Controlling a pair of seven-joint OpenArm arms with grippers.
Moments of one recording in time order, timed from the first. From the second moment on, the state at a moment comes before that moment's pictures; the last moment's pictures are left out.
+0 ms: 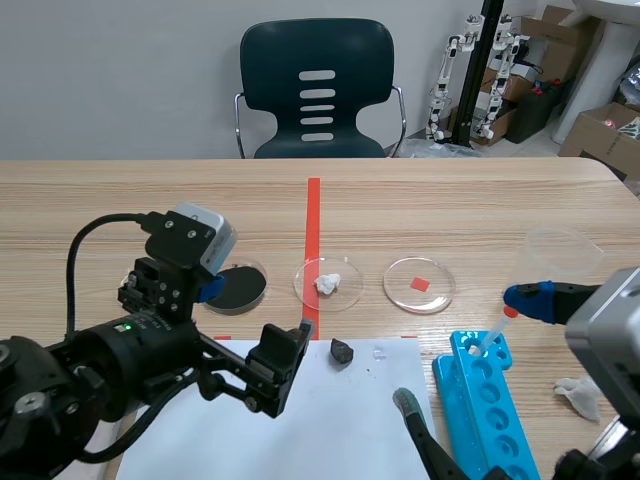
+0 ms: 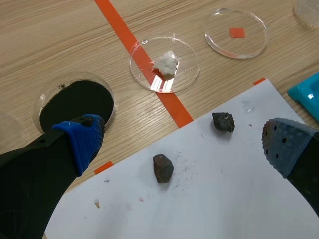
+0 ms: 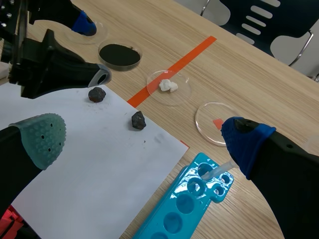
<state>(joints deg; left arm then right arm) 14.9 -24.9 25.8 98.6 -16.7 -5.6 9.6 -54.2 13.8 7.0 119.9 -12.8 27.9 19.1</state>
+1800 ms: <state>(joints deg) 50.8 -31.6 -7.5 112.5 2.5 -28.9 -29.0 -54.2 13.8 7.0 119.9 -12.8 27.9 19.1</state>
